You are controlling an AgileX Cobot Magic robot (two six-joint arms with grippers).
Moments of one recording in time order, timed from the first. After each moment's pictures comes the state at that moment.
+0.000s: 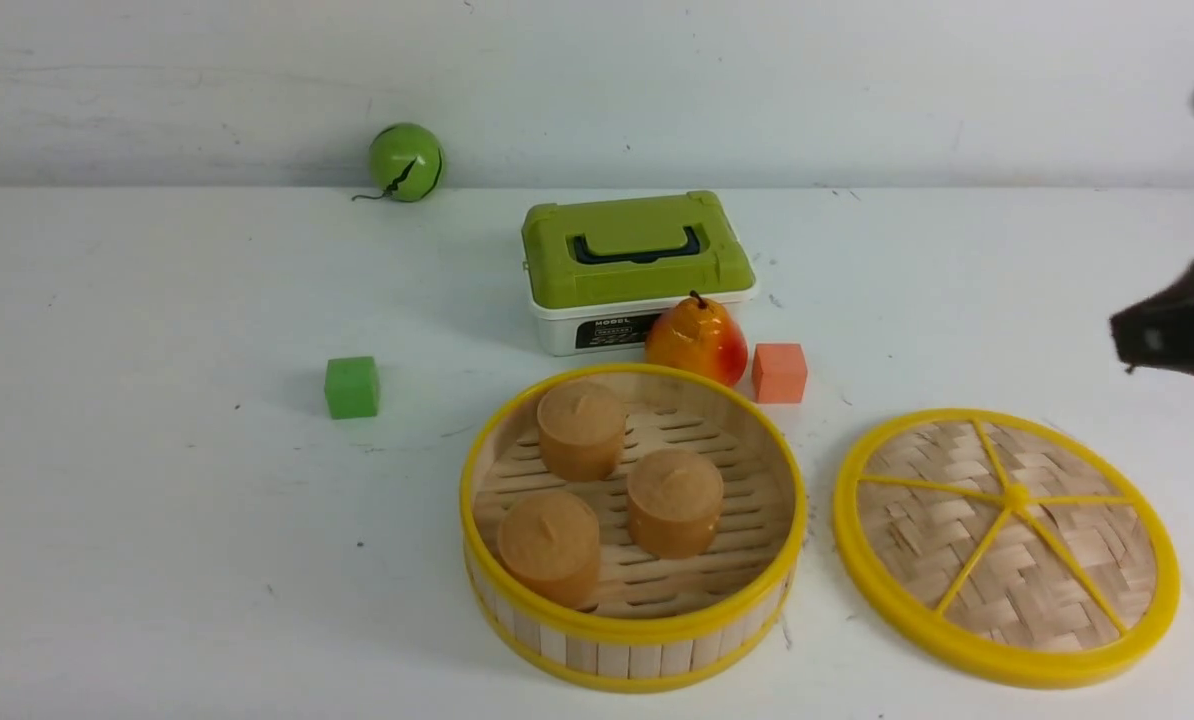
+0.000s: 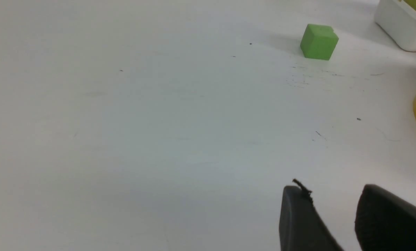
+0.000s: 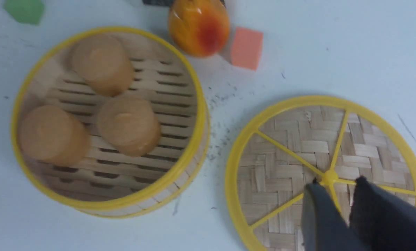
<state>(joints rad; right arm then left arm) 0.12 1.00 -1.01 0.36 0.76 -0.26 0.02 -0.01 0.03 0.04 0.35 -0.20</state>
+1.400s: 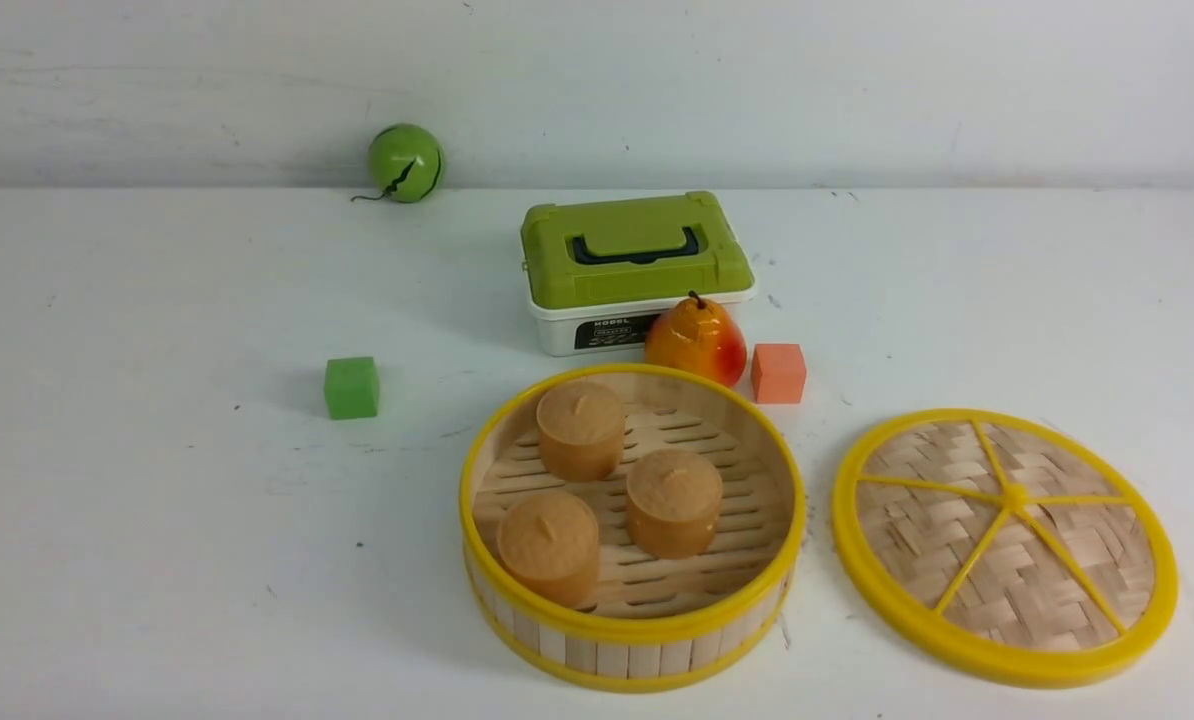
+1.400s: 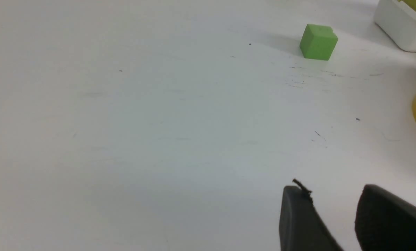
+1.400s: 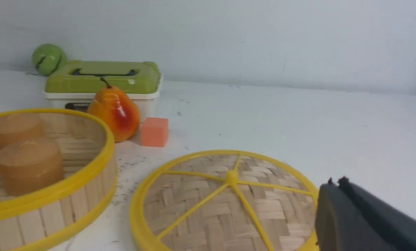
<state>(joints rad) 0.02 0.01 0.03 0.09 0.08 -0.05 0.02 -0.01 0.03 0.04 0.35 -0.20</state>
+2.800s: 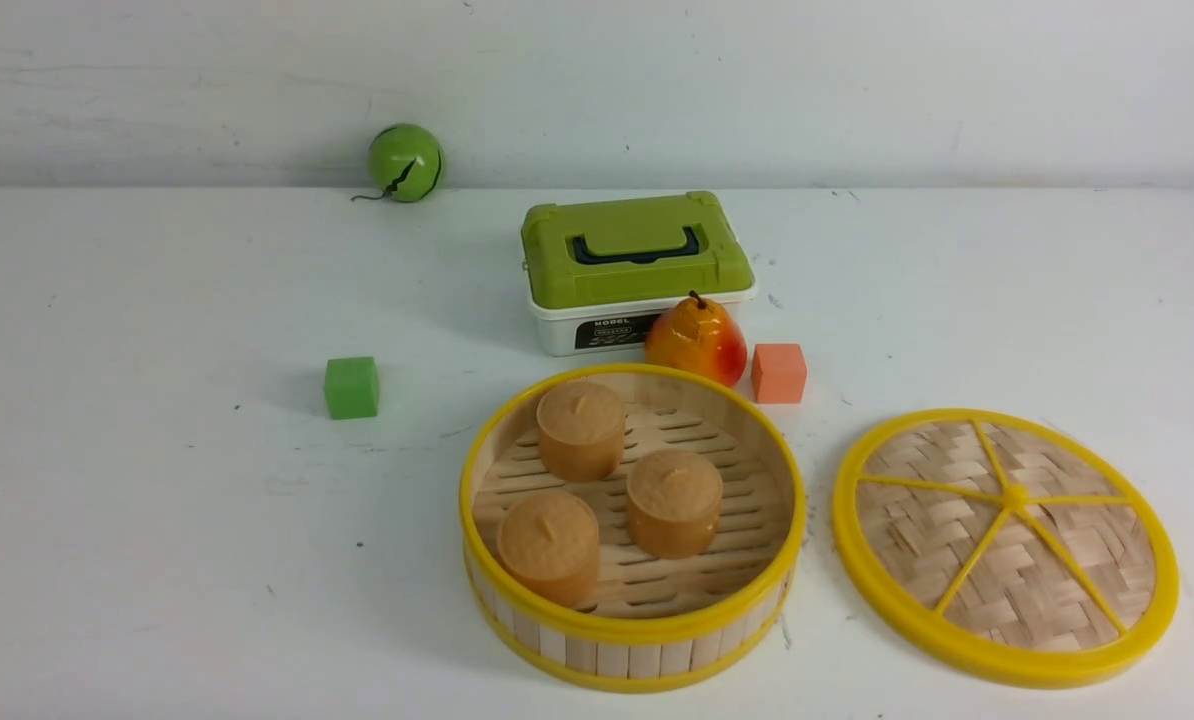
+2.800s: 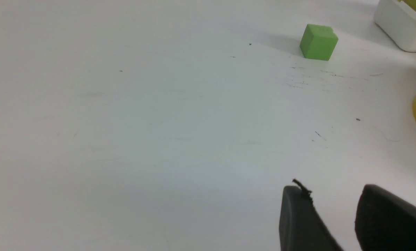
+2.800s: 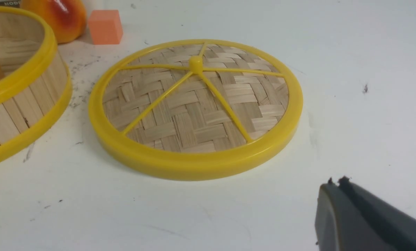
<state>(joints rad) -0.01 -0.01 0.02 -0.01 0.38 0.09 0.02 -0.01 0.03 0.04 0.35 -0.20</state>
